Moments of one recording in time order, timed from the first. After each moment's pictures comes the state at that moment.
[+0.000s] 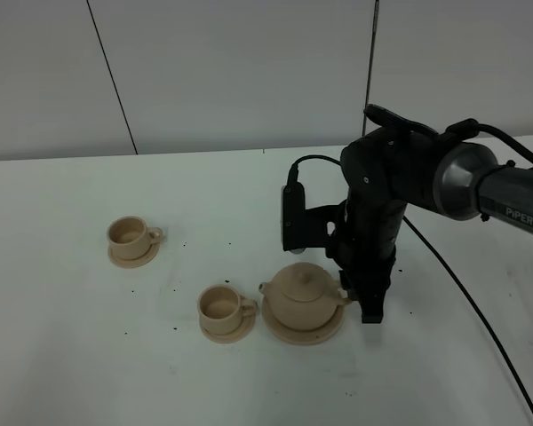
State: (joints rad) left arm 0.00 -0.01 -0.51 0.01 1.04 0.05; right arm 0.58 2.12 -1.62 -0.01 0.96 -1.04
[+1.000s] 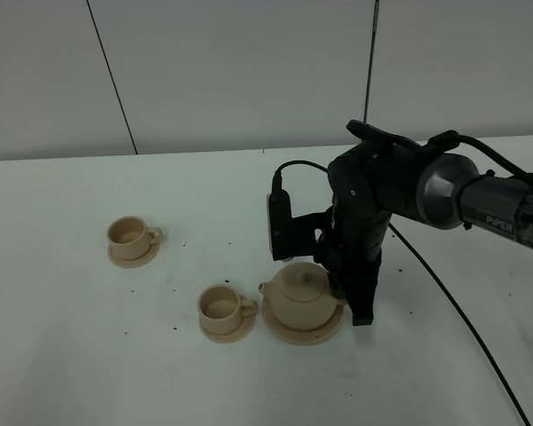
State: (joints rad) left arm 0.00 -0.01 -0.51 0.01 1.04 0.05; right arm 0.60 2.16 -1.63 -0.03 0.89 -1.09
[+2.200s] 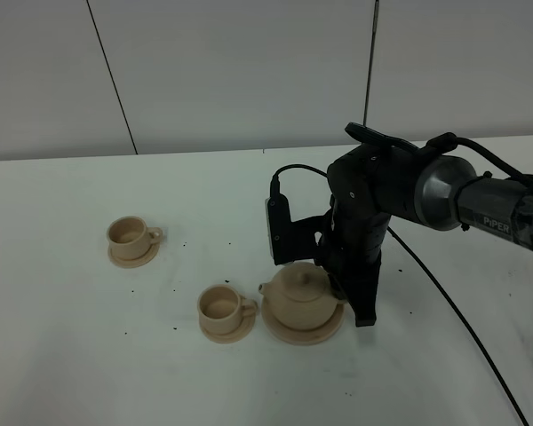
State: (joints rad) left arm 0.00 -0.01 -0.51 0.01 1.04 0.05; right arm 0.60 2.17 -1.63 -0.03 0.89 -1.12
